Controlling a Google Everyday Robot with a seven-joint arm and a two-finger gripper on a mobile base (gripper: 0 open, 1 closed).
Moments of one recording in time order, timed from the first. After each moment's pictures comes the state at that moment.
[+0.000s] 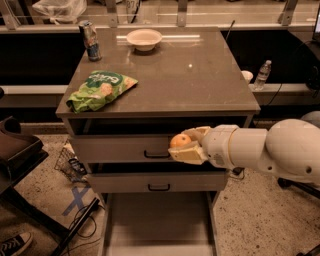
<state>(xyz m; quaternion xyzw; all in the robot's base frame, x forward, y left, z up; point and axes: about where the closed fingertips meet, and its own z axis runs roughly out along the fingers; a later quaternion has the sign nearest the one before) 0.498 -0.066 0.797 -0.41 0.76 0.20 0.46</state>
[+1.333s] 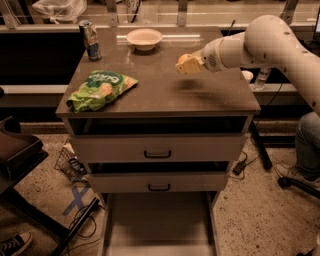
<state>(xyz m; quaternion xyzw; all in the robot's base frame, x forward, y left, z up) 0.757 -0.104 0.882 -0.35 0.79 0.17 0.47</state>
